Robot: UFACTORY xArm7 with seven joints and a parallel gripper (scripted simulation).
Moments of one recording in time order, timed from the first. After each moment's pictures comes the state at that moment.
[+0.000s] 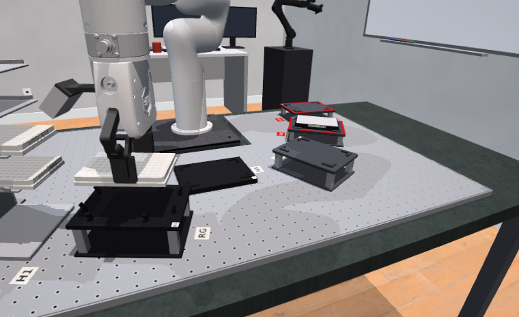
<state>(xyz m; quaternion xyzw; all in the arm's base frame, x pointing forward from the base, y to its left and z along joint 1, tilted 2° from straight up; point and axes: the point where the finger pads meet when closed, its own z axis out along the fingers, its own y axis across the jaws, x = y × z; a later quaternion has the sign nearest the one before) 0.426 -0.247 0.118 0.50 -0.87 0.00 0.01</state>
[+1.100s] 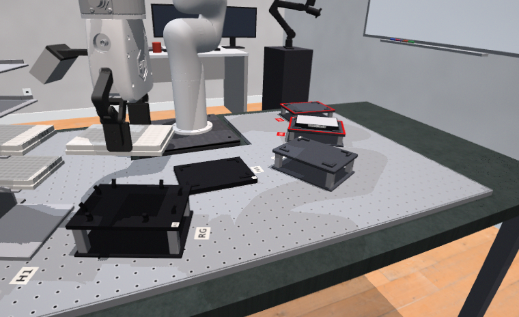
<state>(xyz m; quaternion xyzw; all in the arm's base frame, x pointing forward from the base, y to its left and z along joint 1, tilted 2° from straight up) 0.427 -0.247 0.166 0.50 -0.87 0.00 0.01</state>
